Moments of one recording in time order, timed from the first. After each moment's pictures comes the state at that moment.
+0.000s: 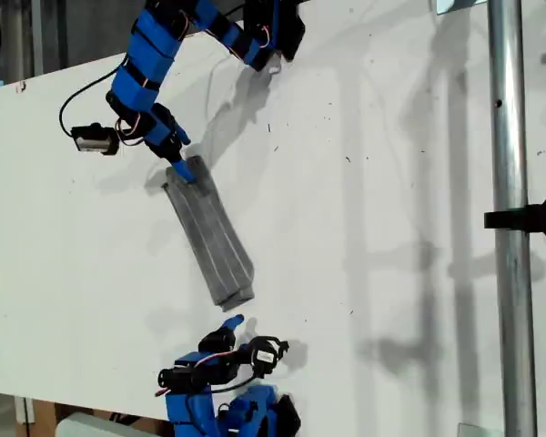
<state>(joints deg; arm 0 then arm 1) -14.2 121.5 118.7 91.8 -94.1 46.5 94.1 102.1 72.2 33.2</state>
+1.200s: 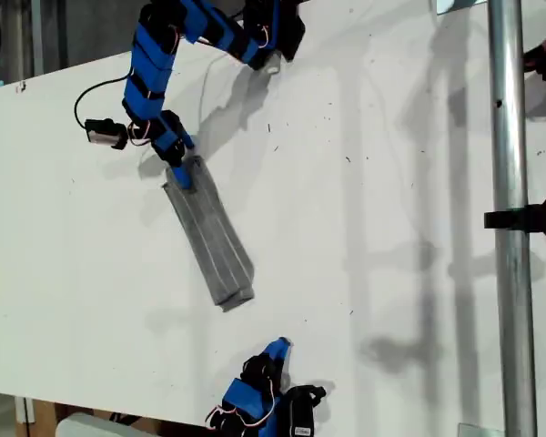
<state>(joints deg) 6.4 198.5 176.8 75.6 -110.1 49.4 74.0 100.0 51.0 37.4</state>
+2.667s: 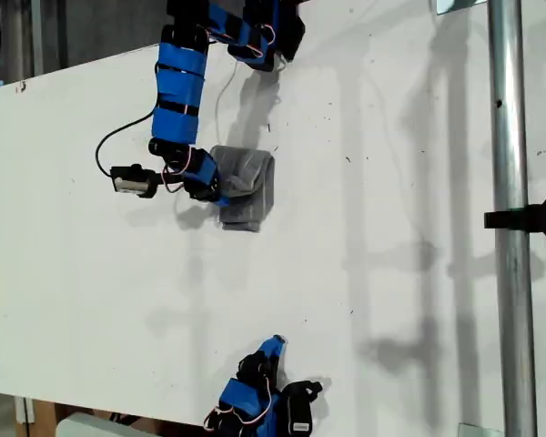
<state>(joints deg) 1.9 198.5 178.1 74.2 -106.3 17.8 80.1 86.0 65.8 62.4</state>
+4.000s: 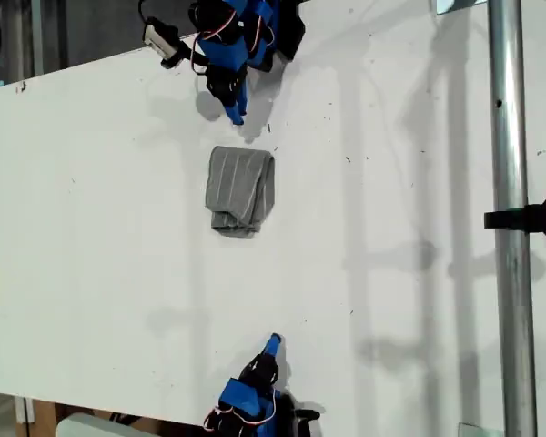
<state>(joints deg) 1.6 198.5 178.1 74.2 -57.4 22.5 188.8 166.3 81.0 84.9</state>
